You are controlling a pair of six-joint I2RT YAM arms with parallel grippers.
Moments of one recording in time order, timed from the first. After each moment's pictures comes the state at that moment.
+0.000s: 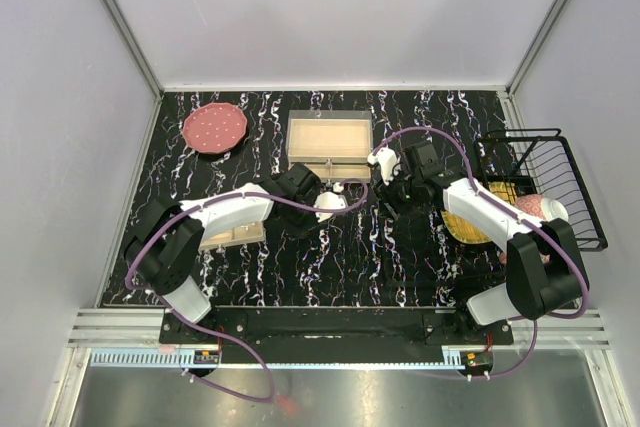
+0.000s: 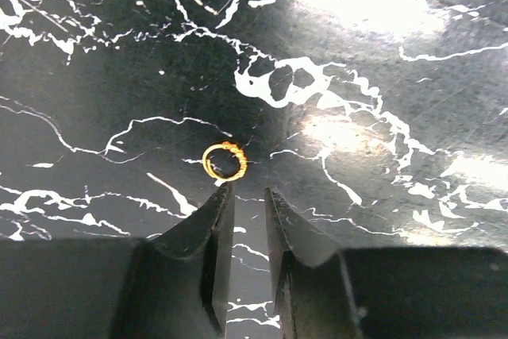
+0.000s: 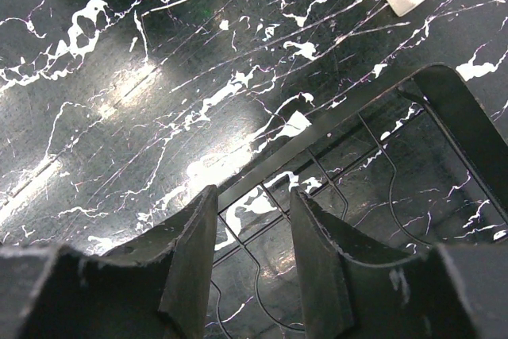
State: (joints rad) left arm -0.72 1.64 0.99 -0.53 0.22 0.53; right arm 0.40 1.45 0.92 -0.44 -0.38 -0.35
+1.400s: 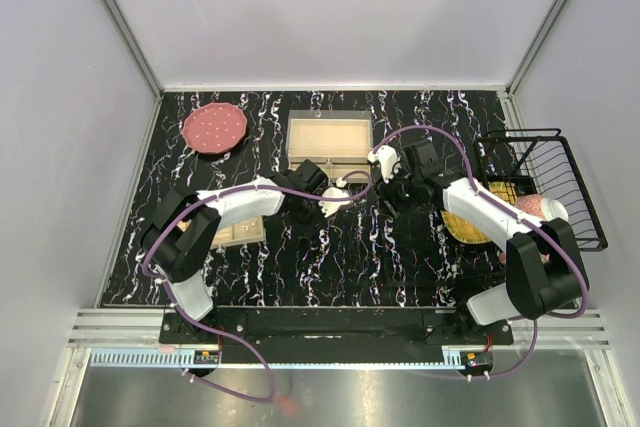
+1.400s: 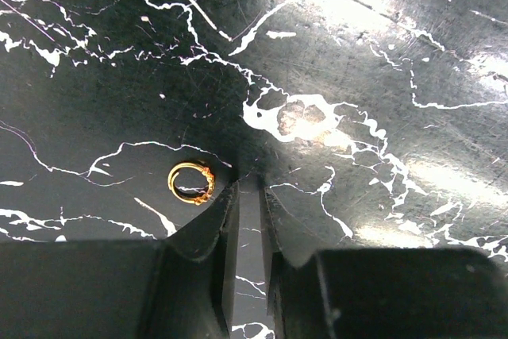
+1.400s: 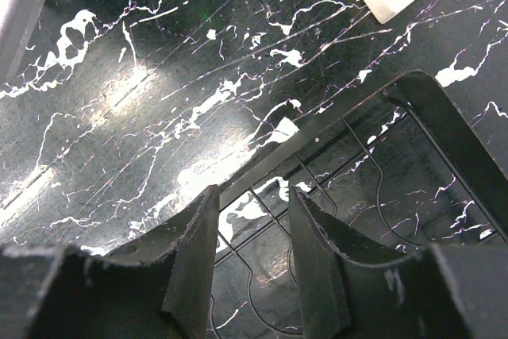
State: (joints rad) left arm -0.73 1.74 1.07 -0.56 0.24 0.39; right arm 0.40 1.45 0.92 -0.42 -0.36 -0.33
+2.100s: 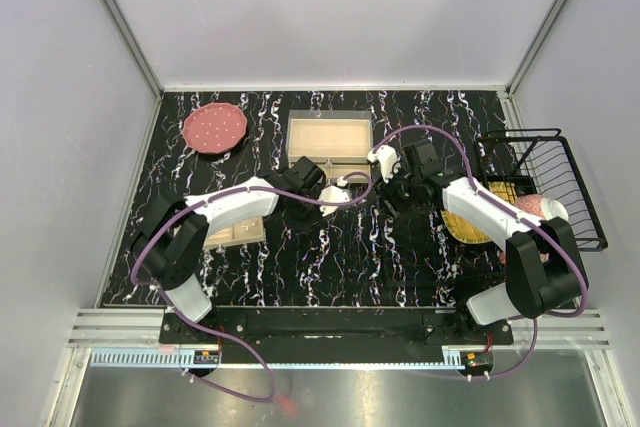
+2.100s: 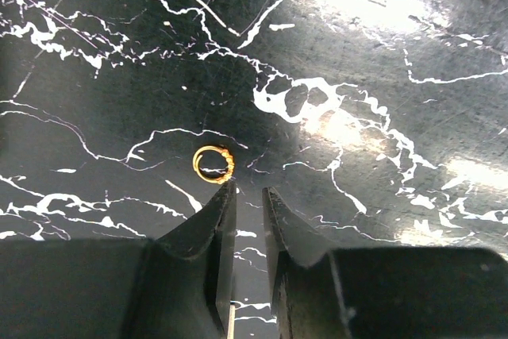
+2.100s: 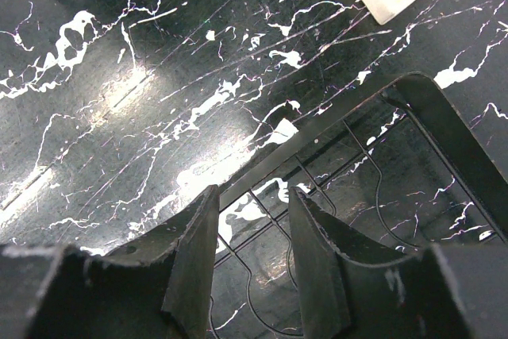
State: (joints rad) left arm -0.73 1.68 1.07 -0.58 0.22 0.48; right arm 0.40 1.46 0.92 -0.42 -0.36 -0.33
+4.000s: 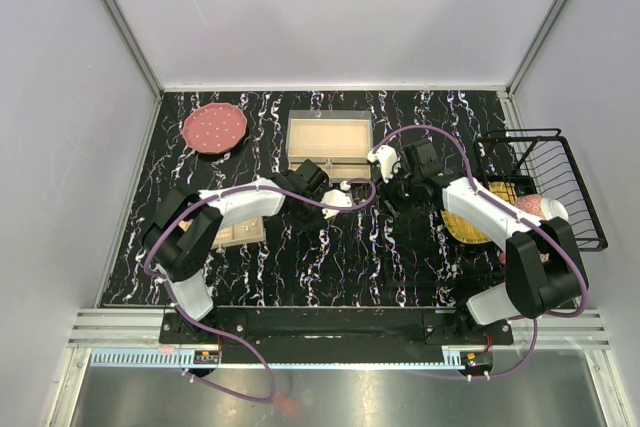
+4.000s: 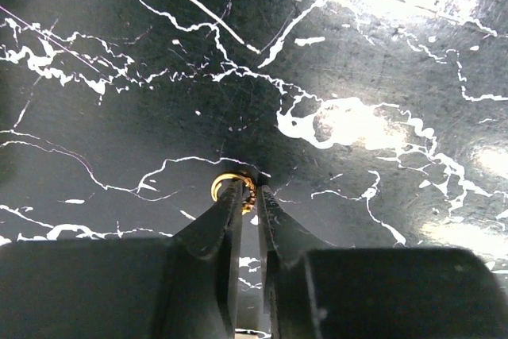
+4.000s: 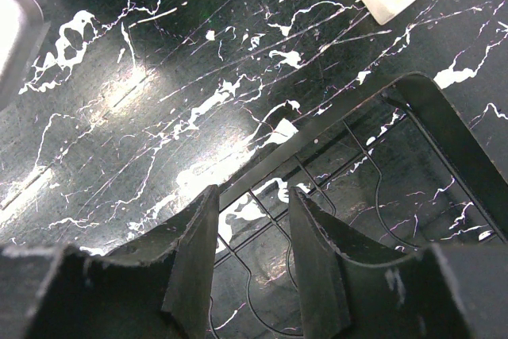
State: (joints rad) left arm -0.73 1.76 1.06 -0.51 0.18 0.55; right arm 0.40 1.46 0.92 -0.42 -0.36 -0.34
